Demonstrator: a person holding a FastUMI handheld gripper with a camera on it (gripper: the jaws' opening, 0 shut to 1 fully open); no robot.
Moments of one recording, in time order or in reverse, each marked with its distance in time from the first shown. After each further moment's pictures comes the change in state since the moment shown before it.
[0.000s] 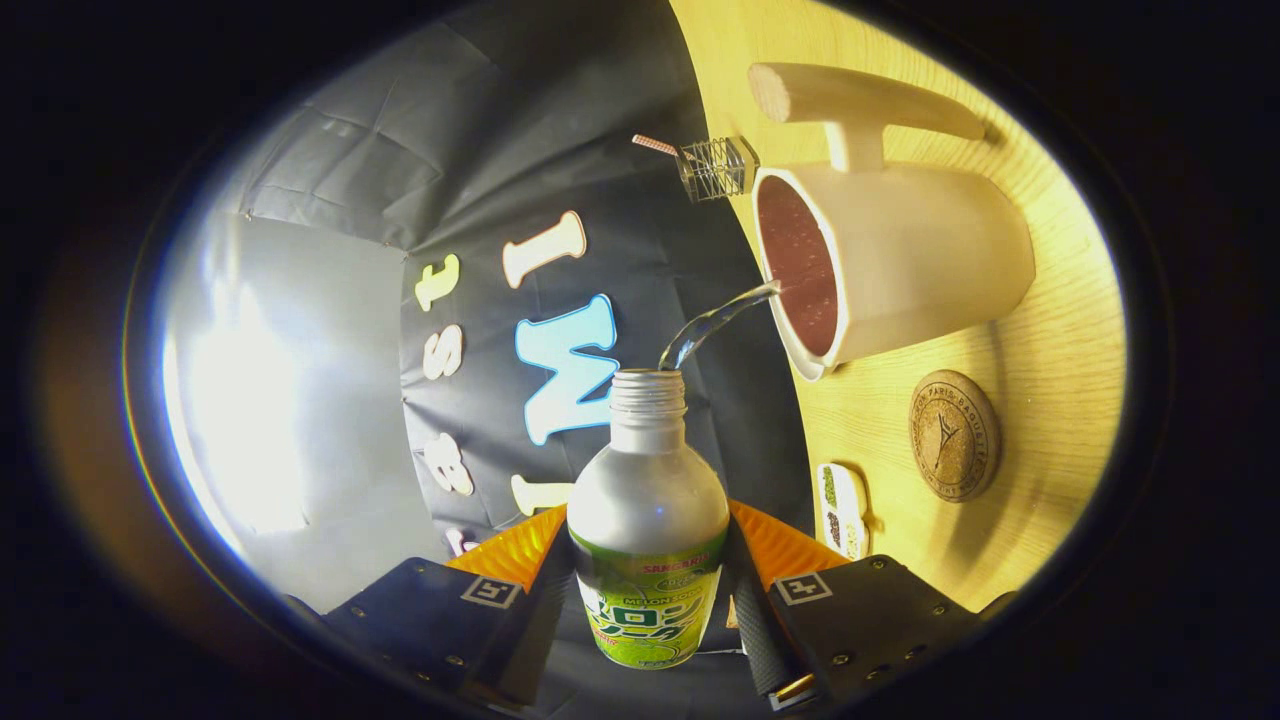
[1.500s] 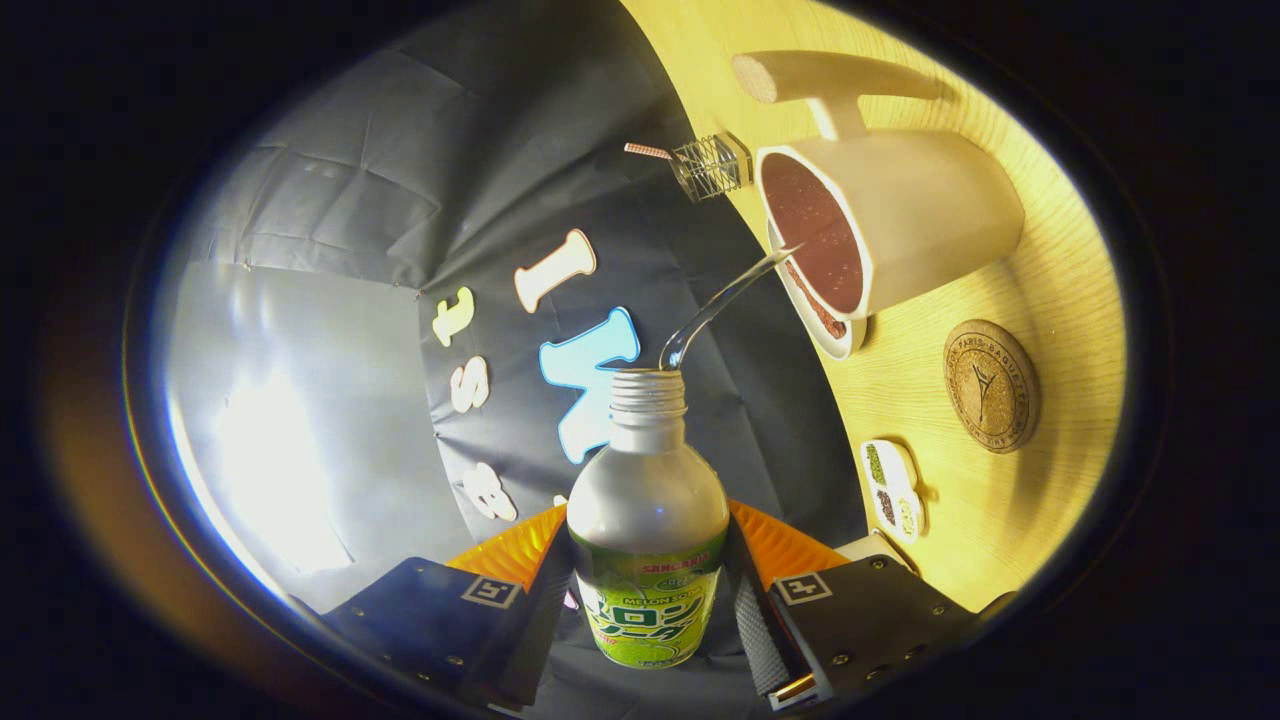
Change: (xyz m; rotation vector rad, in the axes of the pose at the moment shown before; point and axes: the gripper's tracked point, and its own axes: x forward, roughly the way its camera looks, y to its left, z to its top) arm 0.003 0.026 -0.002 0.135 -0.051 0.075
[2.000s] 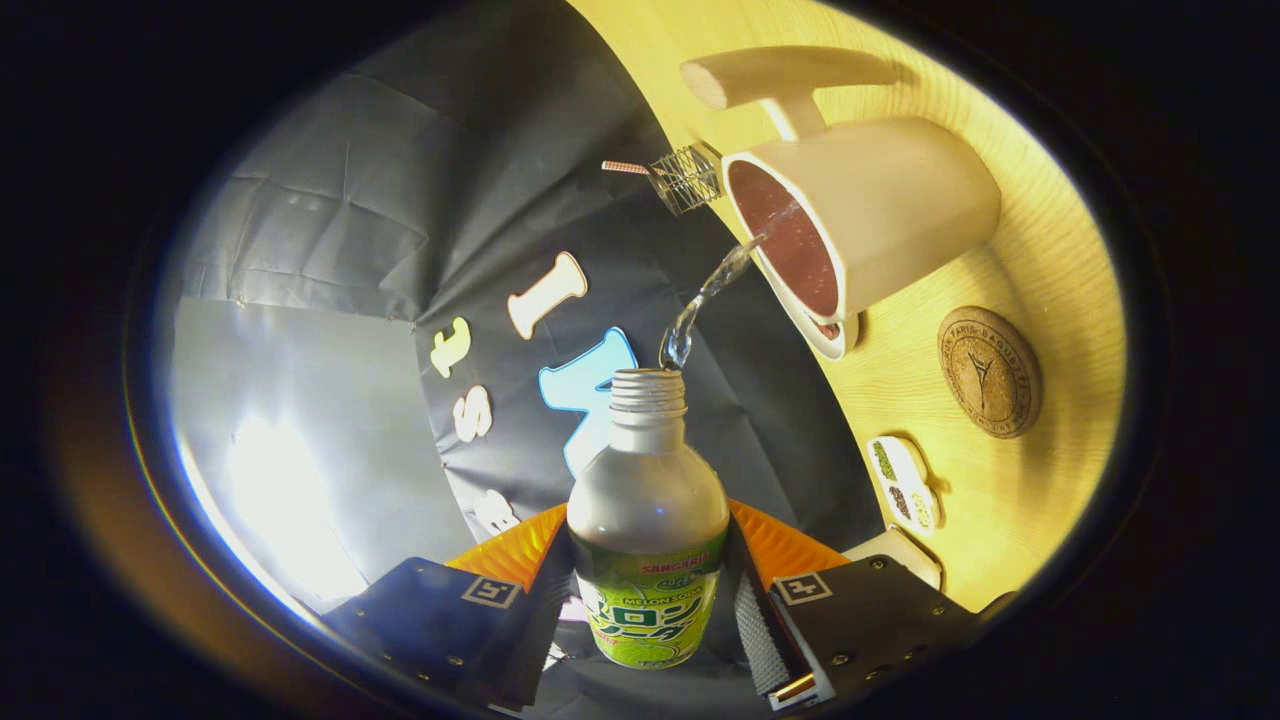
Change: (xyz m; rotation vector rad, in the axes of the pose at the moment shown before) arm 0.003 0.003 0.006 0.088 -0.054 0.002
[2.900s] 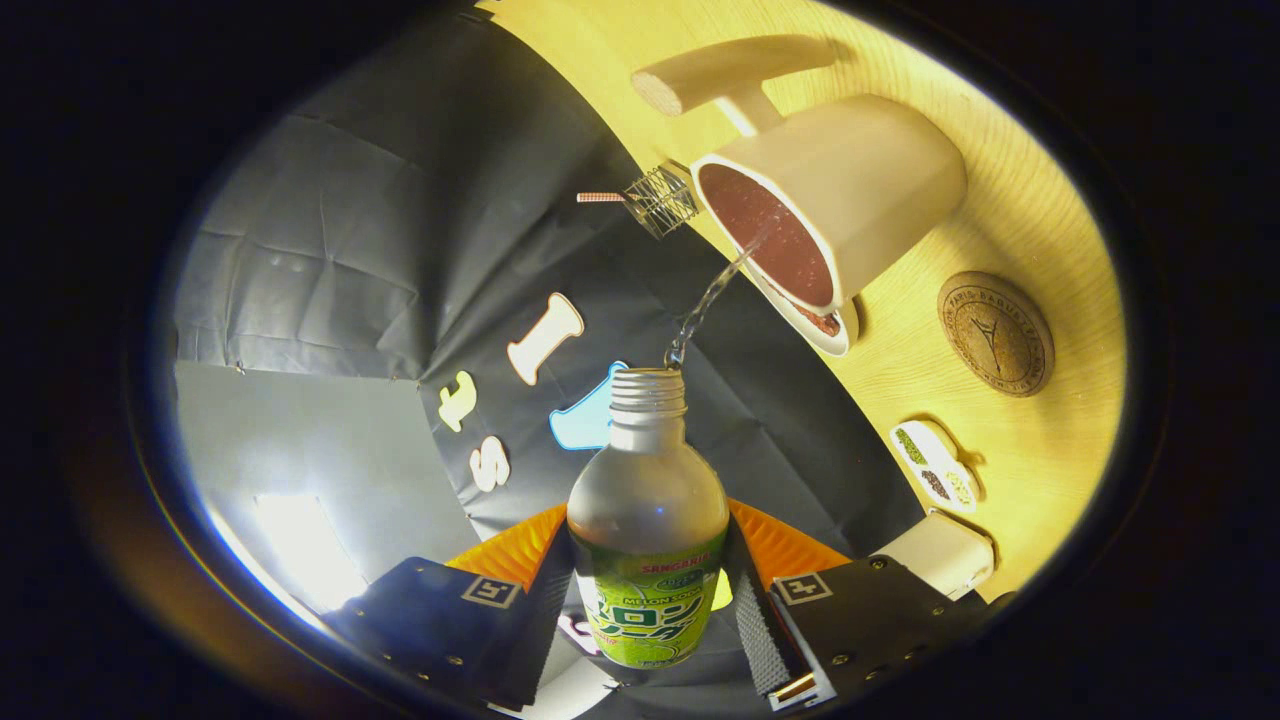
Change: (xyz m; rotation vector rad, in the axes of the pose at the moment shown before) arm 0.011 0.012 0.009 0.154 -0.106 0.011
